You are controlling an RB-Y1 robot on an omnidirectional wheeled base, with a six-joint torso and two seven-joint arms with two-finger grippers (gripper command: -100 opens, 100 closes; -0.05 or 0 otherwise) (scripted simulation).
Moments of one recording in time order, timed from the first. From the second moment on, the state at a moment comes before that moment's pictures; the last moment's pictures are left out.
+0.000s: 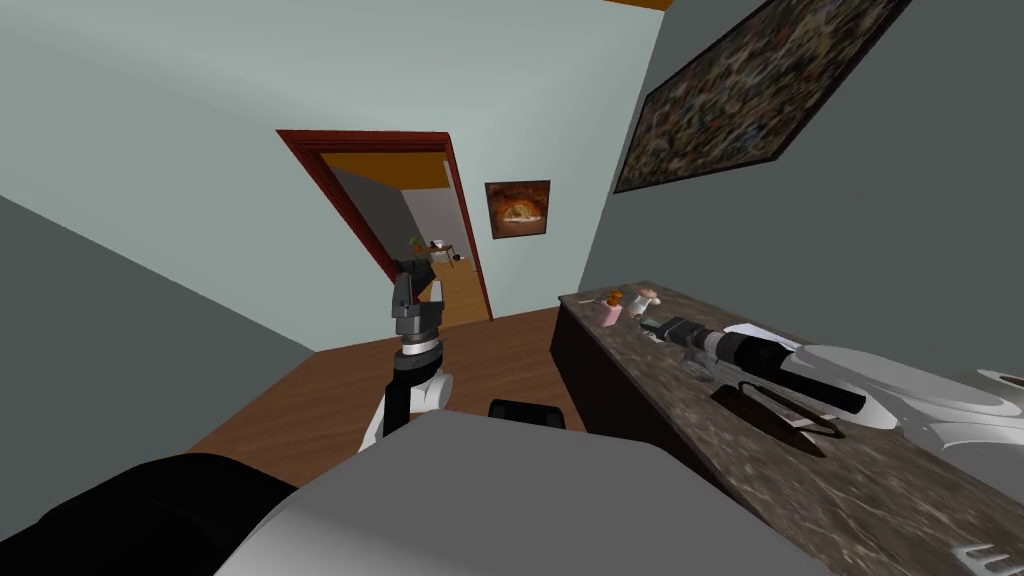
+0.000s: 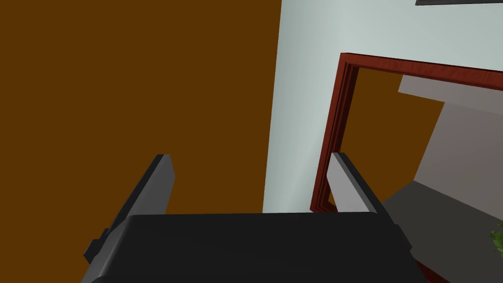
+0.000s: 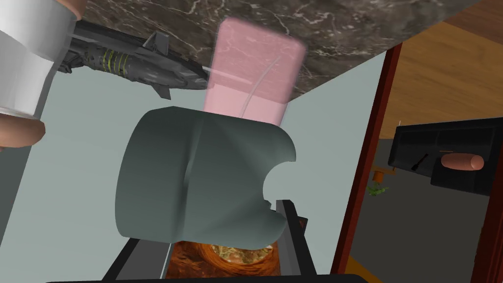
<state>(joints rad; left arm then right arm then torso) 0.50 0.02 -0.01 -2.39 -0.04 -0.59 0.00 0.07 -1.24 0.08 -1.21 0.66 -0.64 0.16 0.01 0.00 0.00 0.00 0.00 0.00</state>
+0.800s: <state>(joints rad) 0.50 0.02 -0.01 -2.39 -0.04 -0.59 0.00 -0.01 -1.37 -0.01 -1.05 0.60 -0.71 0.11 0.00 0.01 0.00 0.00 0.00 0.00</state>
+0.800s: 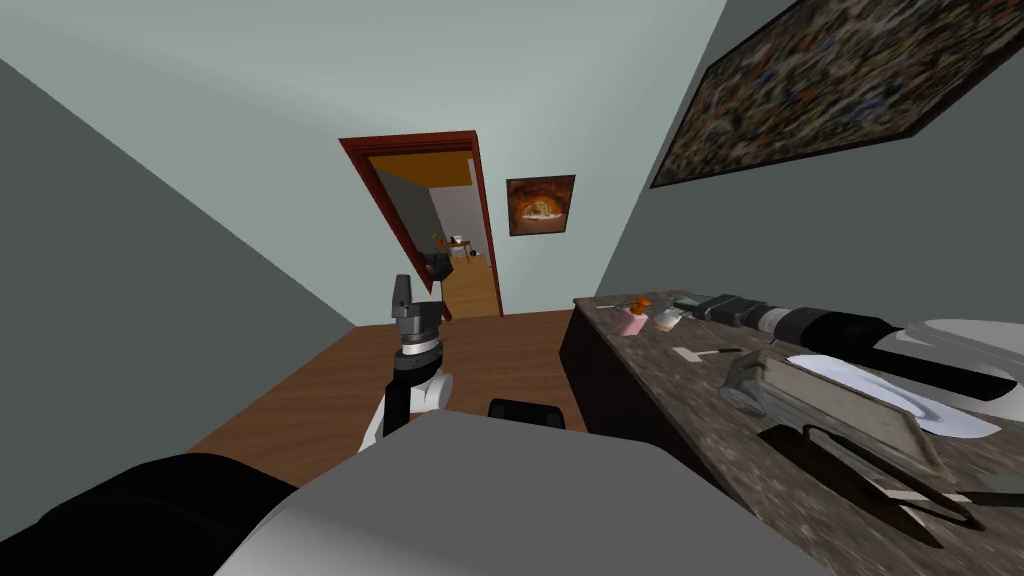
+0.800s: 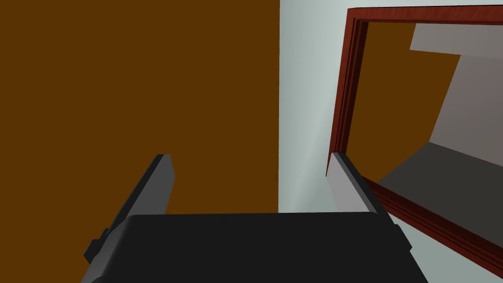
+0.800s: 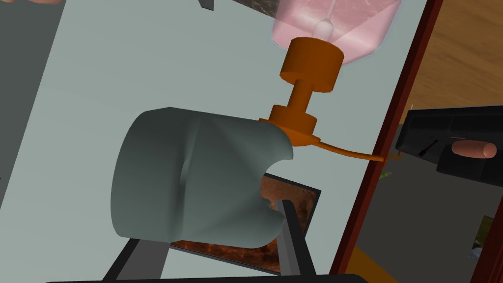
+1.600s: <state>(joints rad) 0.50 0.02 -0.01 -2.39 -0.04 -0.59 0.00 0.06 -1.47 -0.04 -0.91 0.53 -0.76 0.02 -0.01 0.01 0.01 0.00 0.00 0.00</state>
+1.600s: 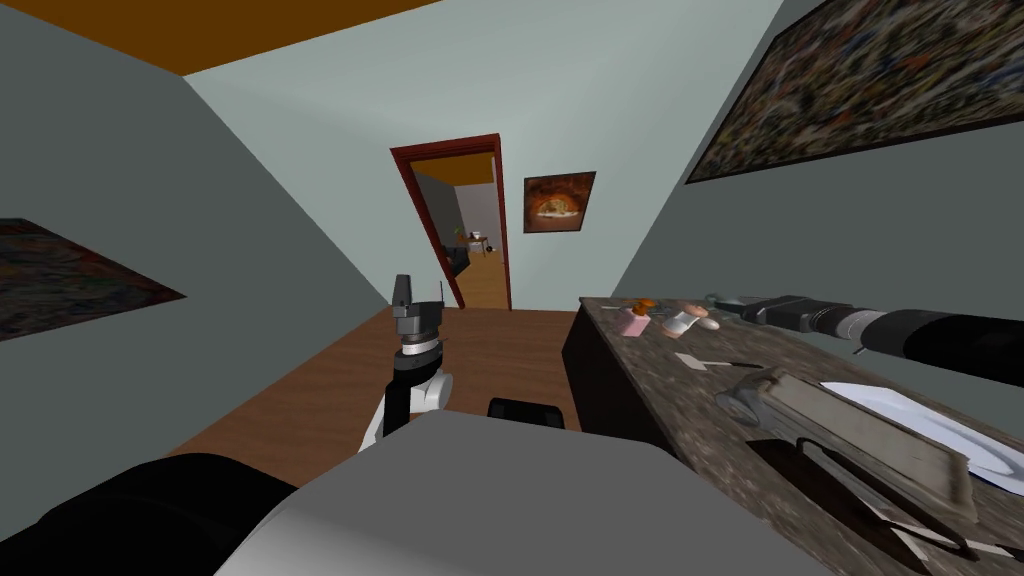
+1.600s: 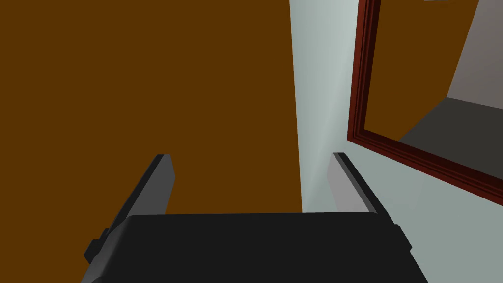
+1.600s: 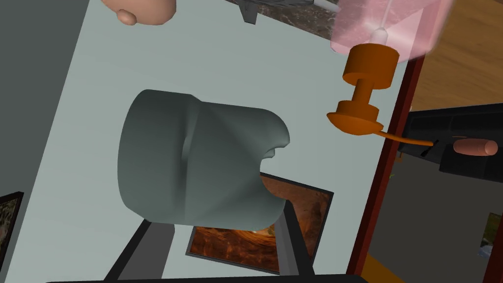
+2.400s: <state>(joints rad) 0.50 0.02 -0.01 -2.39 -0.04 -0.59 0.00 0.17 -1.45 0.03 -0.80 0.50 -0.80 -0.02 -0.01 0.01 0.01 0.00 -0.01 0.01</state>
